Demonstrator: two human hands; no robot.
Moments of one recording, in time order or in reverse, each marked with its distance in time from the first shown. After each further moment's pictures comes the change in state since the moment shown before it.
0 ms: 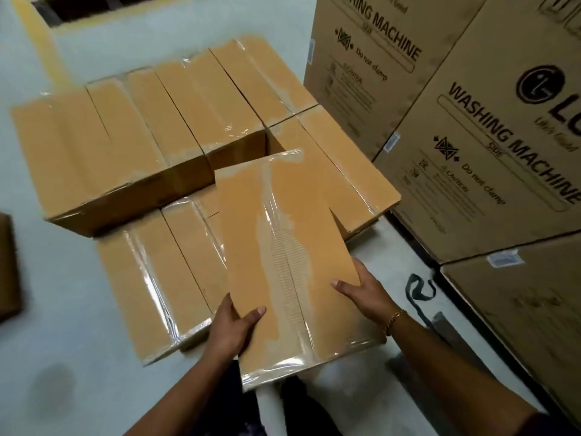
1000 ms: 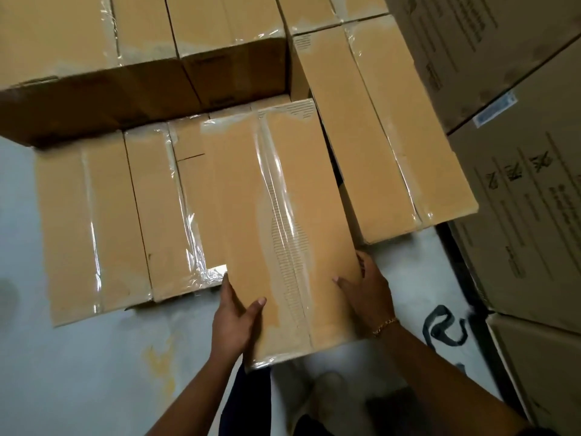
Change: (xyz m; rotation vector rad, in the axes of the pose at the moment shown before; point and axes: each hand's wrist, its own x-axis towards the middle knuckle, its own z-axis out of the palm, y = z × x) left_hand 0.192 -0.096 0.223 -0.060 0.294 -0.126; right_hand 0.284 0.173 -0.041 -0.303 0.040 -0.017
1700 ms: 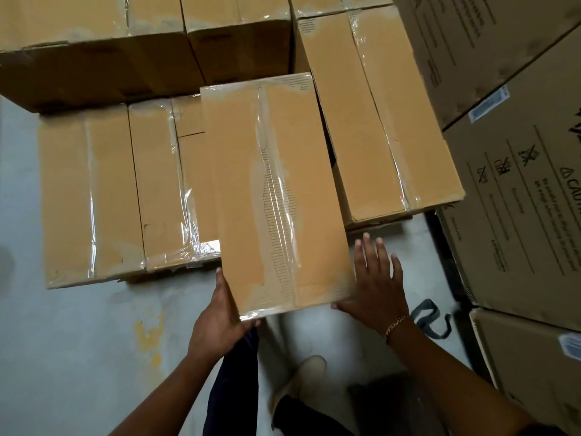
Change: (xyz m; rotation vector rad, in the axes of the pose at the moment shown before) left_hand -0.052 -0.040 -0.003 0.339 -0.131 0.132; right_hand -0.039 0.043 -0.043 -1.018 0.002 -0.482
